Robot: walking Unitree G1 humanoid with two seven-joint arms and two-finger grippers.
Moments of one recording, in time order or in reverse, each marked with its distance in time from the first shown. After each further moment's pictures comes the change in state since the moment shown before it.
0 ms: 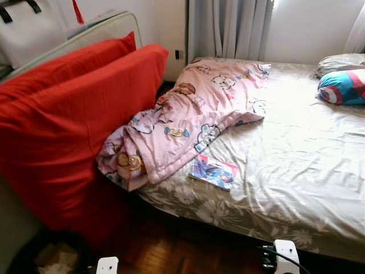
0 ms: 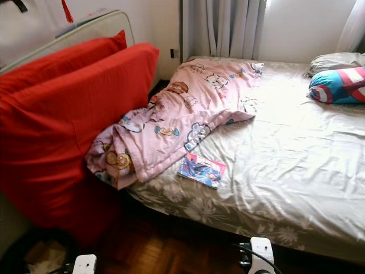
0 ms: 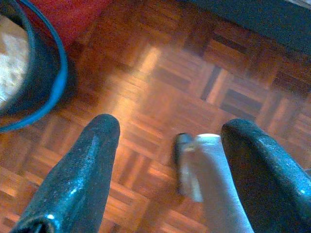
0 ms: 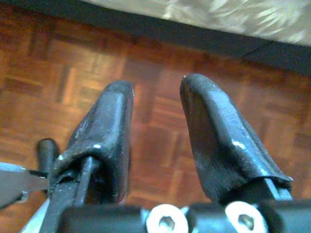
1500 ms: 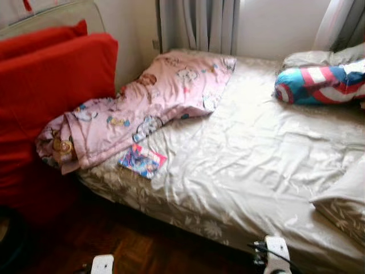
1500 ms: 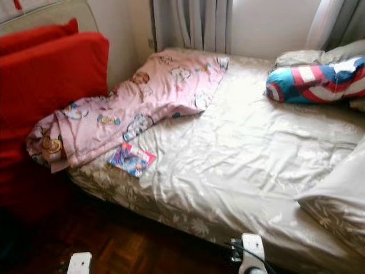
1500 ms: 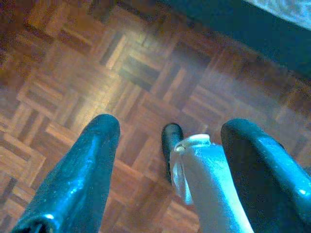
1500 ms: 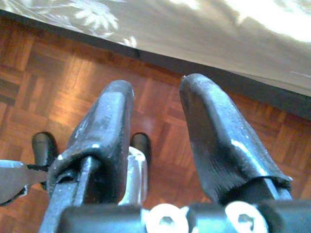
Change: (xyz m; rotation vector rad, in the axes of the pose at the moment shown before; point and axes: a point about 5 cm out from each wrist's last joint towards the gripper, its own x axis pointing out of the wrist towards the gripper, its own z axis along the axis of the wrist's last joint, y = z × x) left arm 0.001 0.006 0.004 0.010 -0.005 0.008; right arm 0.002 0.010 0.001 0.013 -0.006 0.022
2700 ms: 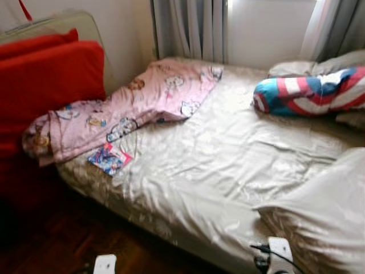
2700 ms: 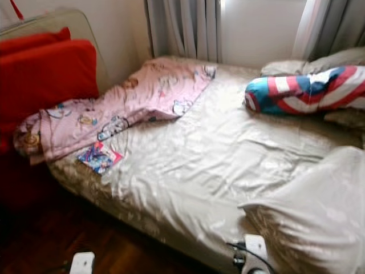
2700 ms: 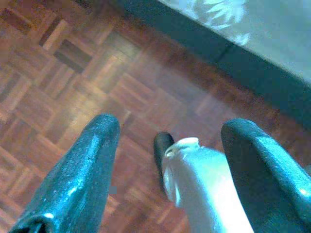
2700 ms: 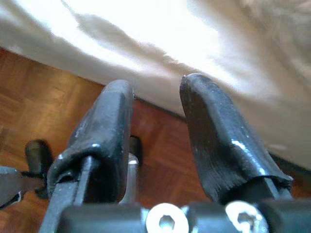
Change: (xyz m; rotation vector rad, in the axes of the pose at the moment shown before) left arm -0.001 -0.005 -0.005 0.000 0.015 -0.026; right arm -0.001 -0.006 0.000 -0.003 0.004 -0.018
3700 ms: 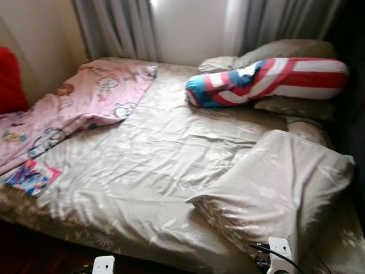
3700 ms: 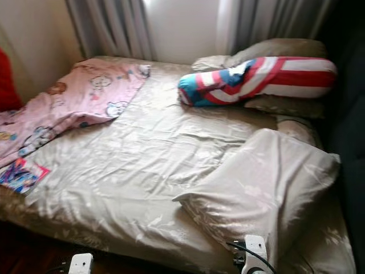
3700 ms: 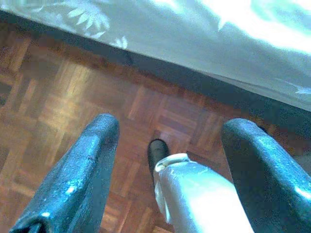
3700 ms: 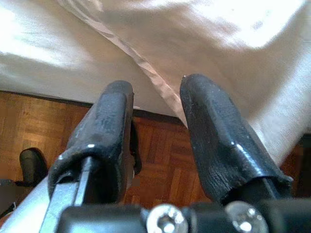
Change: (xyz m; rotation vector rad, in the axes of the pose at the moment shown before) left arm 0.000 0.005 0.003 -0.017 -0.010 0.019; right arm 0.001 0.005 0.002 0.003 0.001 0.004
